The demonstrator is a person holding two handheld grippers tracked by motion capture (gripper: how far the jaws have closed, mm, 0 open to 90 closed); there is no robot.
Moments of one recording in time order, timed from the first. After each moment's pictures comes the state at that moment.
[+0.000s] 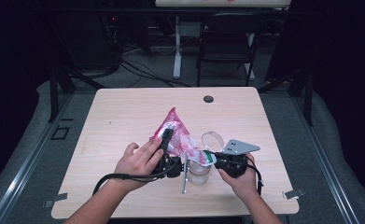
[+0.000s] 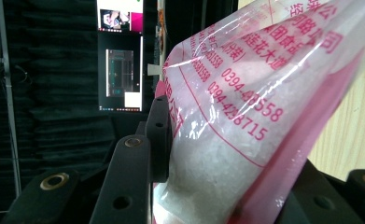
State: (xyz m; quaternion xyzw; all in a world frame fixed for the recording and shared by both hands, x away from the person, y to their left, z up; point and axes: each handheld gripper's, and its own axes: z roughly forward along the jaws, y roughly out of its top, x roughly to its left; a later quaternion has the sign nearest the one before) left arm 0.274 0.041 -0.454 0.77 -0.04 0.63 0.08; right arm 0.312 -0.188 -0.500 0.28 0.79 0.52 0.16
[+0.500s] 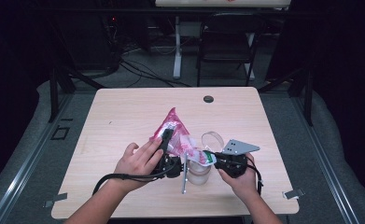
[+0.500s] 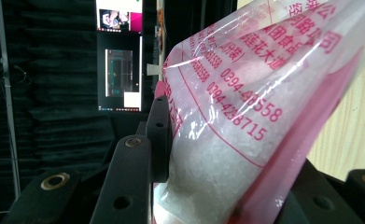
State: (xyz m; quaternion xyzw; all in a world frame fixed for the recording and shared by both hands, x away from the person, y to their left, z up) left arm 0.273 0.041 -0.453 0.77 -0.03 0.63 0.07; right arm 0.312 -0.188 -0.500 0.28 0.79 0.52 0.16
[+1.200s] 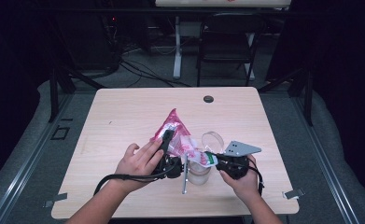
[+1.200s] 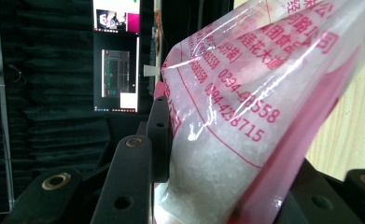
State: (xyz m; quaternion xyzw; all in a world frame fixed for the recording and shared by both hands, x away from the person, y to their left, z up) left arm 0.274 0.041 -0.457 0.77 -0.03 0.63 0.08; right arm 0.307 -0.191 -0.500 0.29 0.79 0.52 0.16
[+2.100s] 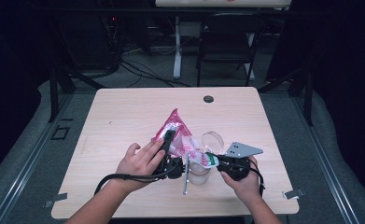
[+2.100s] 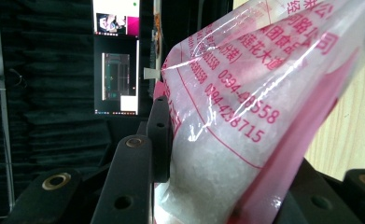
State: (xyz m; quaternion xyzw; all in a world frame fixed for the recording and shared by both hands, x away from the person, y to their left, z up) left arm 0.272 0.038 -0.455 0.78 -0.04 0.62 0.08; right arm 0.303 -0.193 -0.500 0.29 0.79 0.52 0.16
